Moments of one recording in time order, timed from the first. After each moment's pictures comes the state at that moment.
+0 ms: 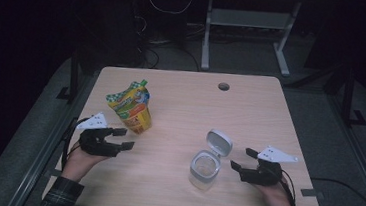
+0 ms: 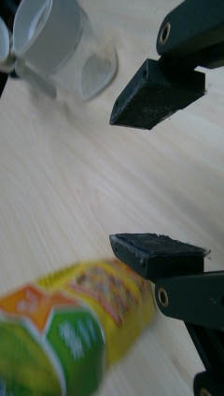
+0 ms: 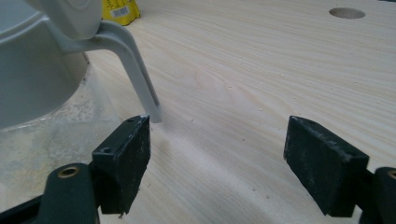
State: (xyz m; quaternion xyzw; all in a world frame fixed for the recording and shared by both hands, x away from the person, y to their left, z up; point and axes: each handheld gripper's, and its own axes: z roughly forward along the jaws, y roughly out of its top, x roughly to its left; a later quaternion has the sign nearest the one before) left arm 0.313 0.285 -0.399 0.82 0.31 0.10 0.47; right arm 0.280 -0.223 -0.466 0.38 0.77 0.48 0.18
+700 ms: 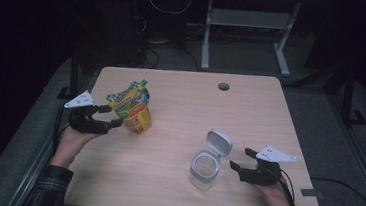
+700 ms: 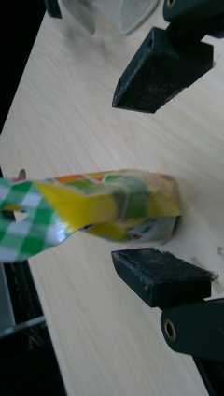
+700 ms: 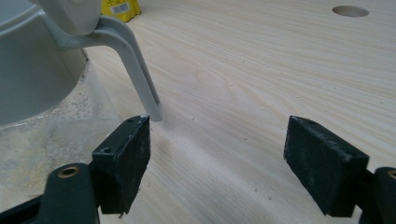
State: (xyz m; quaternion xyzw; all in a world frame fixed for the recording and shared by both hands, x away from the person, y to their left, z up) left arm 0.362 0.319 -0.379 0.79 0.34 0.16 0.48; right arm 0.281 -0.221 -0.467 0.38 0.77 0.48 0.17
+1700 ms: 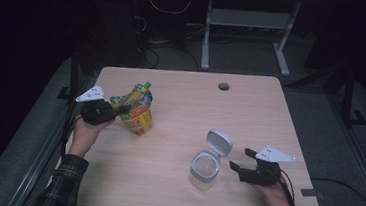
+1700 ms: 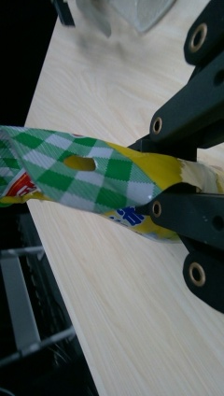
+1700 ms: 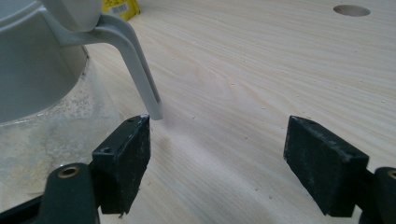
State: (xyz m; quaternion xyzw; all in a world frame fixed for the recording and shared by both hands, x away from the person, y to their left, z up) left arm 0.383 0.297 -0.380 0.79 0.30 0.15 0.52; right arm 0.281 -0.220 -0.467 0.38 0.77 0.48 0.17
